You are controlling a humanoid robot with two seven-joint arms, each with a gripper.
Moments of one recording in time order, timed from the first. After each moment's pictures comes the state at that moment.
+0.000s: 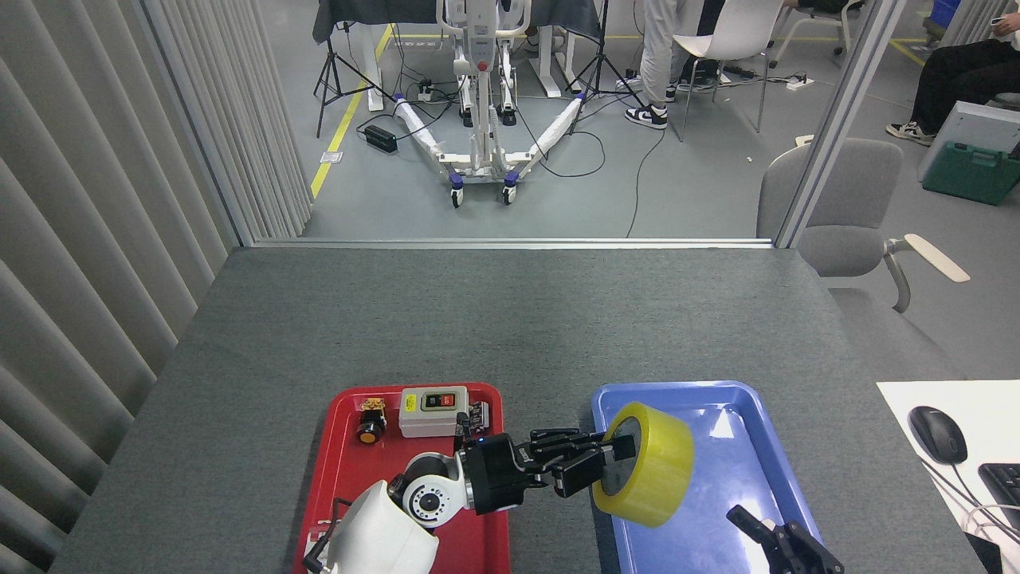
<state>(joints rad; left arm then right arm) -0.46 -0.13 -0.35 -1.08 -0.52 -0.79 -0.69 0.34 -0.39 0.01 -1.78 1.13 -0.78 -0.31</state>
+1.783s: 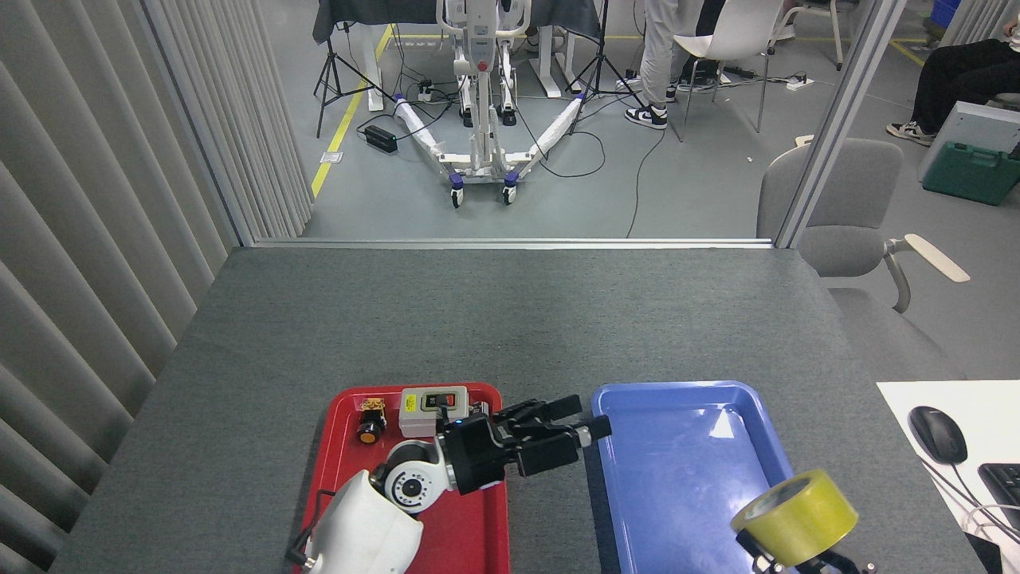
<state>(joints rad) -0.47 -0.12 -0.23 -1.07 -0.54 -0.79 -0.64 0.38 -0.40 -0.08 -1.77 1.18 -0.55 -0.20</state>
